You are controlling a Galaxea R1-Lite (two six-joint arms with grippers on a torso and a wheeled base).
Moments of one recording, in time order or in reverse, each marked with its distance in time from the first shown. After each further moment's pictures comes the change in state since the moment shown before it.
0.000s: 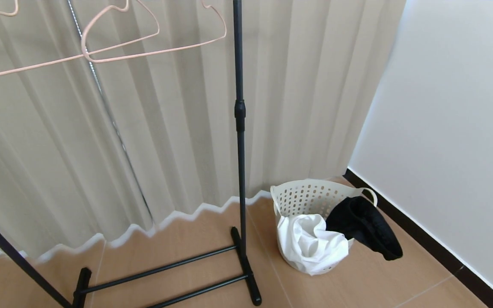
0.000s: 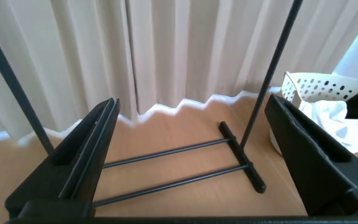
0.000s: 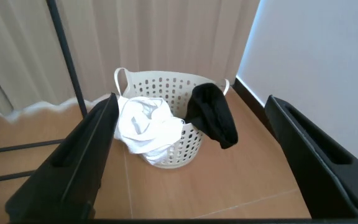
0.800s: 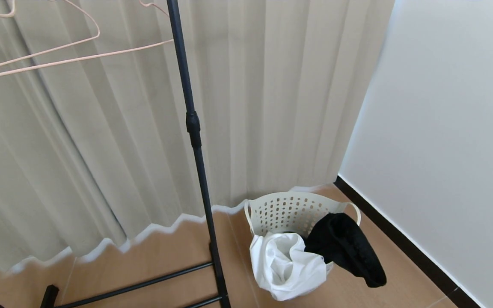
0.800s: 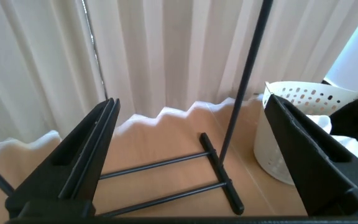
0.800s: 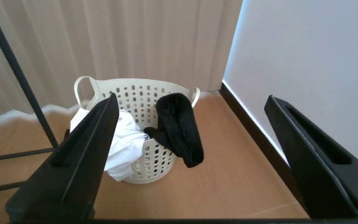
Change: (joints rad) left arm 0.000 0.000 0.000 0.000 0.000 0.000; right arm -0.001 0.000 0.000 0.000 0.000 0.000
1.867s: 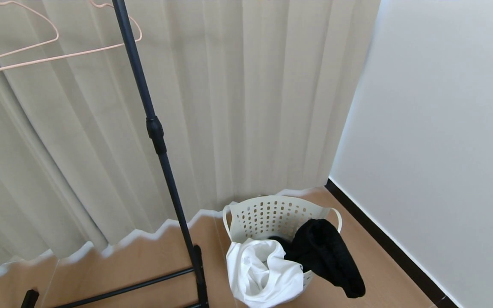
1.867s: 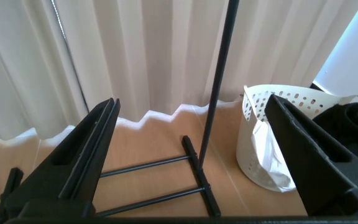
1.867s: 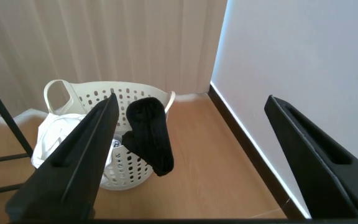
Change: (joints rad) left arm 0.000 0.000 0.000 0.000 0.000 -0.014; right arm 0.001 0.000 0.000 -0.001 -0.001 0.000
